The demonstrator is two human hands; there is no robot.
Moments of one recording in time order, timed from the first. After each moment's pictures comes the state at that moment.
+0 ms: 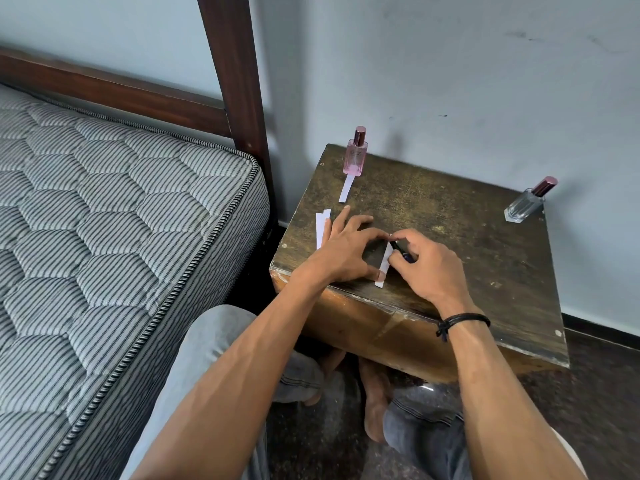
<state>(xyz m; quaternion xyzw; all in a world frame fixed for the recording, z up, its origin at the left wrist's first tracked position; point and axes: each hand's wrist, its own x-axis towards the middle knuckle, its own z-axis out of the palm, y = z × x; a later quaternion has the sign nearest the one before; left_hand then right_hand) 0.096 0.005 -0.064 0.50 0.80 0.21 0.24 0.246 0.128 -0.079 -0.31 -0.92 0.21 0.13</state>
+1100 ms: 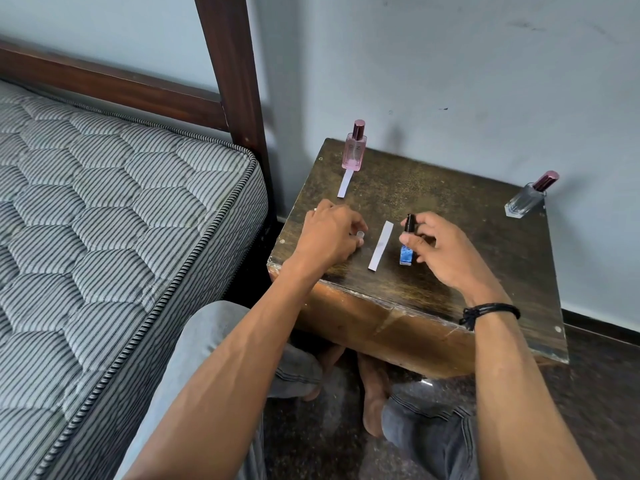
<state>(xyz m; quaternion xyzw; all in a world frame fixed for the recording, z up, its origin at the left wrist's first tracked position) 0.085 0.001 -0.048 0.44 0.86 0.24 0.12 0.250 0.144 -0.042 -0.33 -0.85 0.40 0.05</state>
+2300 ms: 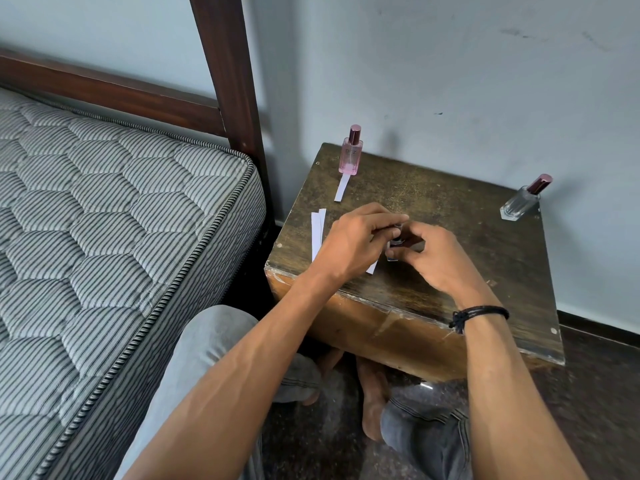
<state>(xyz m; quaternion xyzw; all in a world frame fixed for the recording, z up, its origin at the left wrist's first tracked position) 0.119 0.012 -0.041 0.50 0.72 0.48 0.07 0.245 0.146 -0.051 -0.28 -0.86 0.42 0.08</state>
